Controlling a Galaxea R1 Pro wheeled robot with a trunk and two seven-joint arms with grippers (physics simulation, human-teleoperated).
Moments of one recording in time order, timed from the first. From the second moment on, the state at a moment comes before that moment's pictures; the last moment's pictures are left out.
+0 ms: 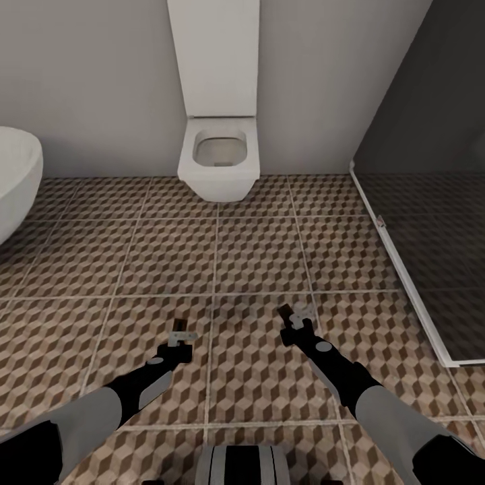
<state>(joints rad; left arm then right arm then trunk) -0.86 0.11 -1.13 -0.40 1.08 -0.05 0.23 -0.81 -0.05 0.53 -0.52 -0.22 -0.01 0.03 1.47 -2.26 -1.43</state>
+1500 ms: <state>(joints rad) -1.00 0.03 -0.41 -0.74 0.35 0.50 0.26 -0.87 -0.04 0.53 -0.71 -0.21 0.17 0.03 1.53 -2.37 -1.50</state>
